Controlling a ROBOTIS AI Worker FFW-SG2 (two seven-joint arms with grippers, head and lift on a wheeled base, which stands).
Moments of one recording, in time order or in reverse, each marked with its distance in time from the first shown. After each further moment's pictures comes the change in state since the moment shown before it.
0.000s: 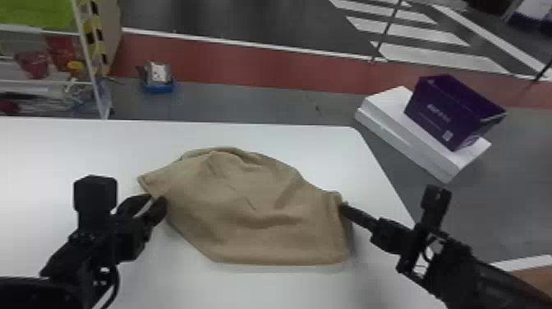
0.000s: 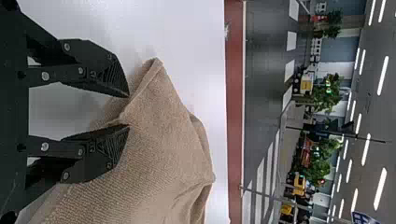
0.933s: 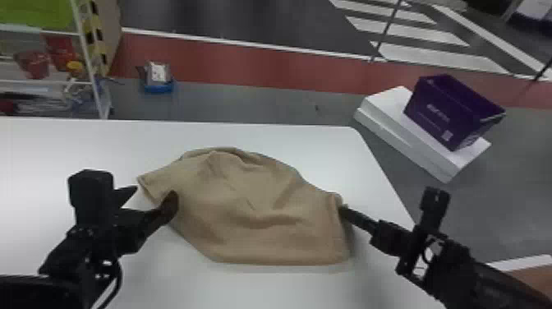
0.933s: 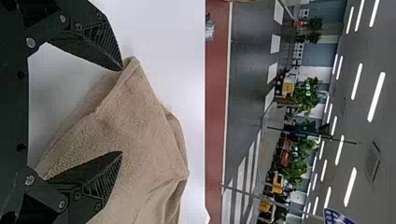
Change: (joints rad) left arm -0.001 0.000 -0.003 -0.007 0.041 -0.056 0.016; right arm -0.003 0.000 -0.003 0.012 0.006 0.006 -0.001
